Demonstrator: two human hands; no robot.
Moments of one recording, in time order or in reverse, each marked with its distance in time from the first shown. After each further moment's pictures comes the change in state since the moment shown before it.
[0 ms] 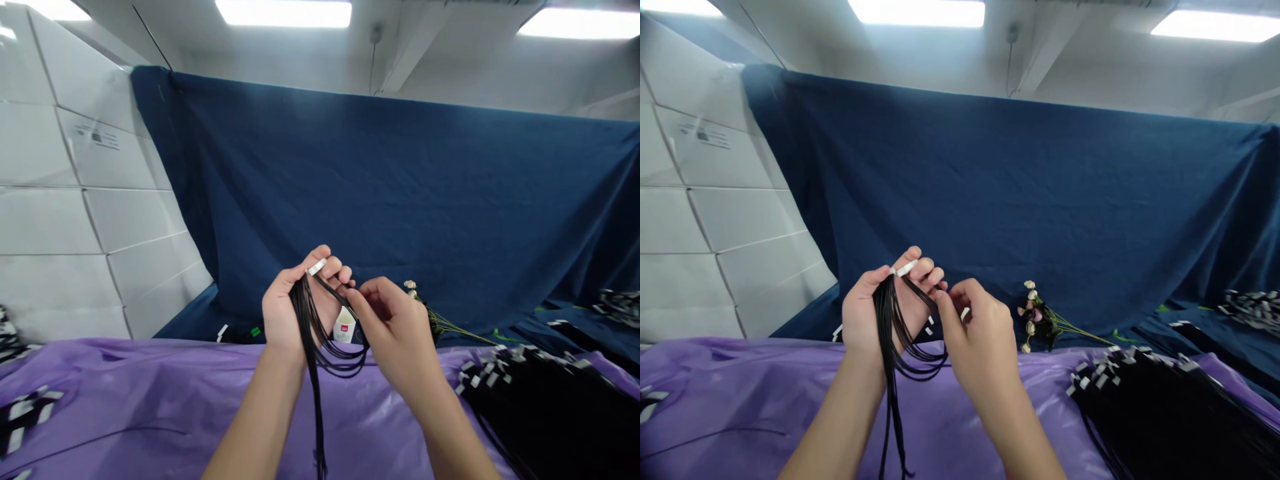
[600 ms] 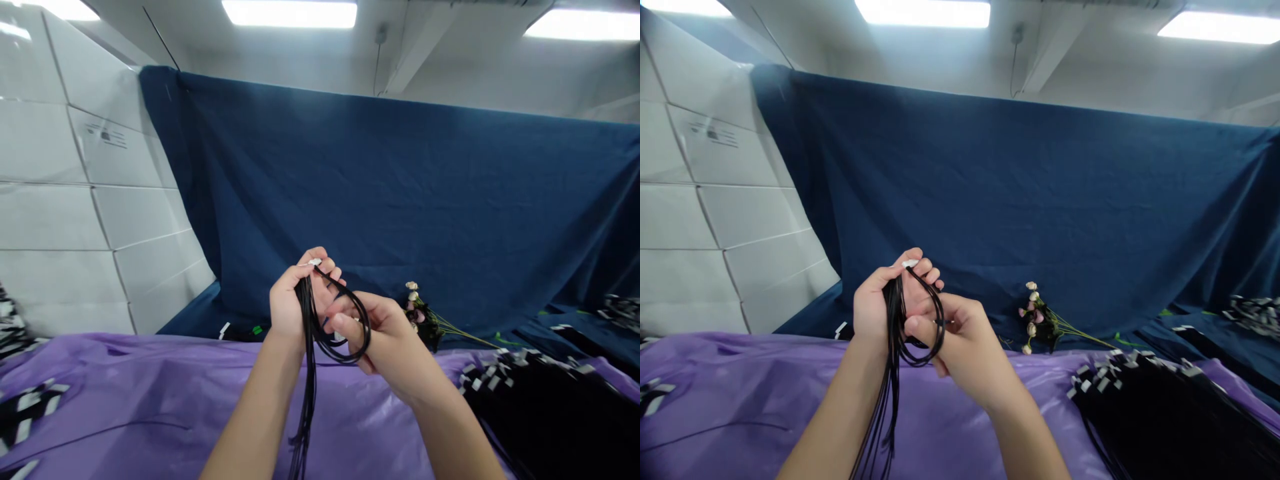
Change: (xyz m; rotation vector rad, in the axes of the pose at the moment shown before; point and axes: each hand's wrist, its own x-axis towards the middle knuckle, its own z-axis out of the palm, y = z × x) left_hand 0.010 0.004 -0.013 0.125 0.071 0.029; right_hand -0.001 -0.004 0.004 0.728 -0.516 0.212
